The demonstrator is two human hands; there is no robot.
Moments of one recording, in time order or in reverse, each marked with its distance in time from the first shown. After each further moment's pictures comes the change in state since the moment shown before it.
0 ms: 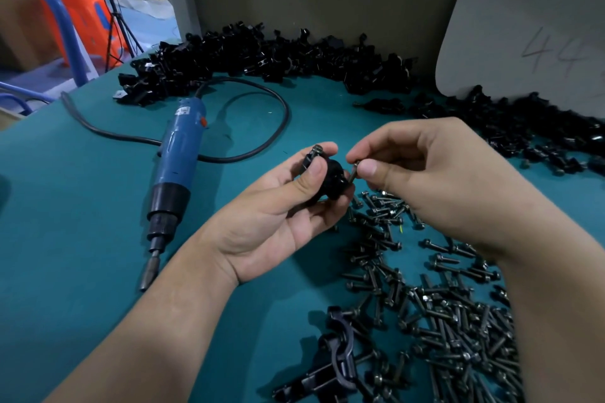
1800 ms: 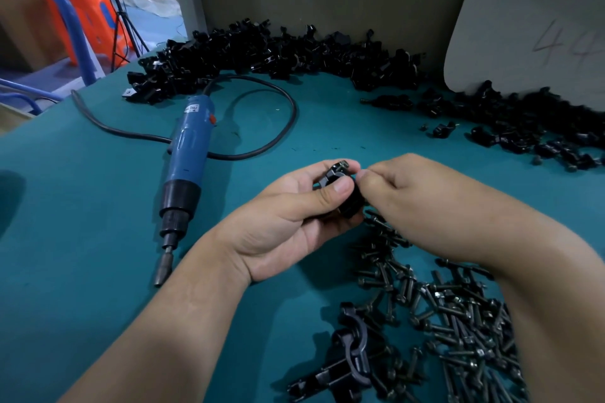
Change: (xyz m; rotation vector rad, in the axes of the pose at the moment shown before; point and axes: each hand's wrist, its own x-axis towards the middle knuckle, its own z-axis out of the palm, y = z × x) left_hand 0.000 -0.003 -0.005 0.183 -0.080 -0.054; right_hand 0.001 -0.003 0.018 -0.391 -0.212 0.201
